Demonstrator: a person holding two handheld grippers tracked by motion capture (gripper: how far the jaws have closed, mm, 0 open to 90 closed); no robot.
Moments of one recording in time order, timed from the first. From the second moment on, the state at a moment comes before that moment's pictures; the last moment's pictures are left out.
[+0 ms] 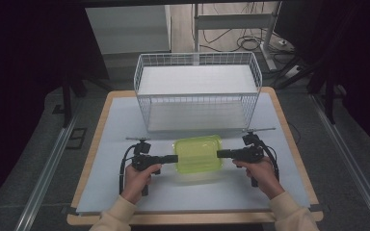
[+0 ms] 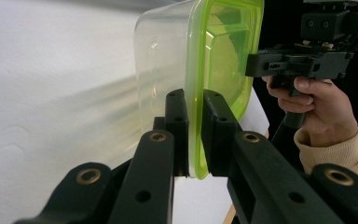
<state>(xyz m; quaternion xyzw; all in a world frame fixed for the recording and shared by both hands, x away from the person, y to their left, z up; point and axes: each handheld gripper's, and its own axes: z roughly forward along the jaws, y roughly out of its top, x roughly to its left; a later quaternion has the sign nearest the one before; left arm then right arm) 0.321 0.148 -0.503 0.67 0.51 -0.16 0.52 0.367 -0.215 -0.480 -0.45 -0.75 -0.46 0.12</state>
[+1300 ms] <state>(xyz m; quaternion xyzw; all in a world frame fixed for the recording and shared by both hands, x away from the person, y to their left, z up) 0.333 0.146 -0.445 0.69 0.48 -0.12 0.54 0.363 -0.220 -0.418 -0.42 -0.74 -0.51 0.08</state>
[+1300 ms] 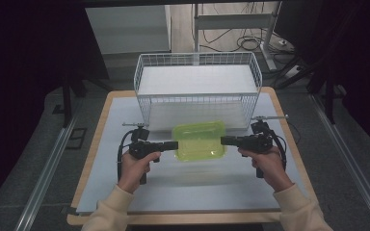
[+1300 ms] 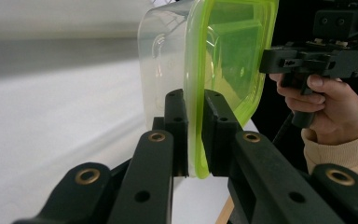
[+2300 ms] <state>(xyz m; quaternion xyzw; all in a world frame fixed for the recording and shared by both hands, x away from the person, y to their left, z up) 0.364 0.151 -0.380 0.69 0.46 -0.08 0.55 0.385 -0.213 -0.361 -0.42 -0.73 -0.54 0.04</state>
